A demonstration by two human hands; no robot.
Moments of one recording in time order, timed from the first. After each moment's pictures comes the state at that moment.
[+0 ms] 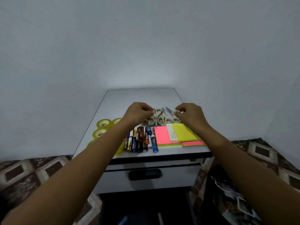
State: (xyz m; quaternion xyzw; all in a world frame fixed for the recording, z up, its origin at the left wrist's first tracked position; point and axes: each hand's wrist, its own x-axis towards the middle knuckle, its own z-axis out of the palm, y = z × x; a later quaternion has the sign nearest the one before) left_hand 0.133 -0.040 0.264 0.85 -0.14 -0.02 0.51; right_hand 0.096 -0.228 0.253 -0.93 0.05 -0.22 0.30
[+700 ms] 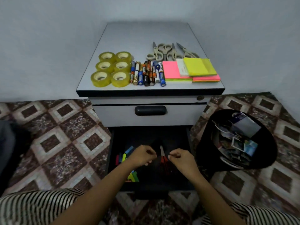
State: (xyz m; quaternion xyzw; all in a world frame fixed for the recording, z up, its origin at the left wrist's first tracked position) left_hand -0.041 0.001 0.009 0.84 -0.04 -0.34 0.42; right_hand -0.100 -0.166 0.018 -0.88 0.19 0.12 0.43
